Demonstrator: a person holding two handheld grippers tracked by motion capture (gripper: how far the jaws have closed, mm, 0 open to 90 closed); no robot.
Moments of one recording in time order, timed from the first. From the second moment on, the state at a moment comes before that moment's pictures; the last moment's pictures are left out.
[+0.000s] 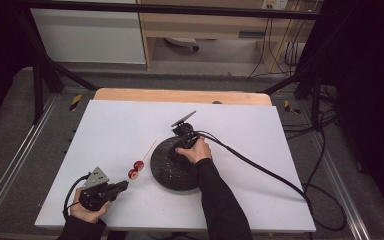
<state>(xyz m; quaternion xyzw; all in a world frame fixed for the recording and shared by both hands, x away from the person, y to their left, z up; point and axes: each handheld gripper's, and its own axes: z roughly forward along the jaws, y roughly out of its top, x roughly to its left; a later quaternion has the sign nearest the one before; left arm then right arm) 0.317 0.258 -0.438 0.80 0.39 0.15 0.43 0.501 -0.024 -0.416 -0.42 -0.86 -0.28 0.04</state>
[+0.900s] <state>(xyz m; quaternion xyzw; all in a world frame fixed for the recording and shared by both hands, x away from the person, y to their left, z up) 0.316 0.256 -0.437 0.80 0.39 0.15 0.43 0.479 -0.037 -0.388 -0.41 -0.85 -0.33 0.03</state>
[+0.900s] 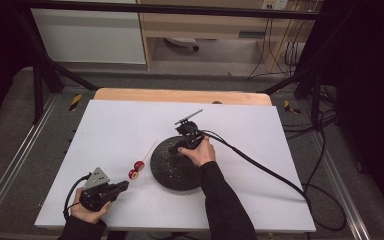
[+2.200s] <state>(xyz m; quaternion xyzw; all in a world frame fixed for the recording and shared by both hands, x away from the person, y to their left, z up) 0.311 0.237 -0.431 0.80 0.38 0.16 0.44 0.410 -0.093 -0.413 -0.45 -0.68 -0.58 0.03</state>
